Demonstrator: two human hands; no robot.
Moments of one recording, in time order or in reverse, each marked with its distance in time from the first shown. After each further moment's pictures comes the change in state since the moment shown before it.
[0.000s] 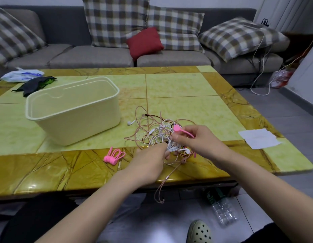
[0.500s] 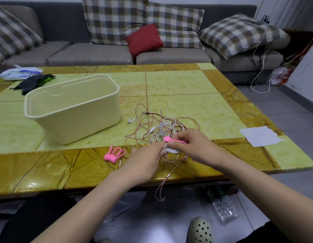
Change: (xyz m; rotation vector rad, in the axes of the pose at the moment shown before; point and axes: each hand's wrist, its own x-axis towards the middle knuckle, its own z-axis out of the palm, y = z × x) left_hand -0.006 -0.012 -0.004 -0.089 -0.001 0.039; right_hand 0.005 0.009 0.014 -0.233 -0.092 -0.055
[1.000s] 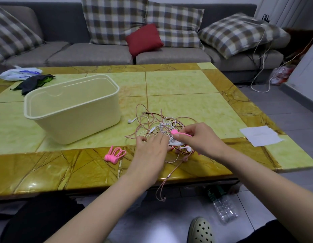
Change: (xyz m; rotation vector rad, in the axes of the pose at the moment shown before) left_hand 0.009 -0.003 0.025 0.343 0.394 0.167; right_hand 0.009 0.006 -0.013 -0.054 0.150 0.036
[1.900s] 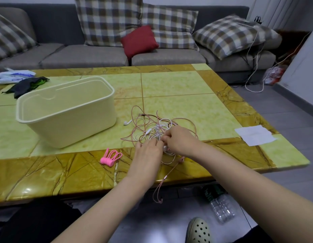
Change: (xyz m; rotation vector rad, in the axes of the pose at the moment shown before) left_hand 0.004 0.005 0.002 0.067 -0.151 -0.098; right_hand 0.013 -0.031 0.027 -0.309 -0.161 0.136
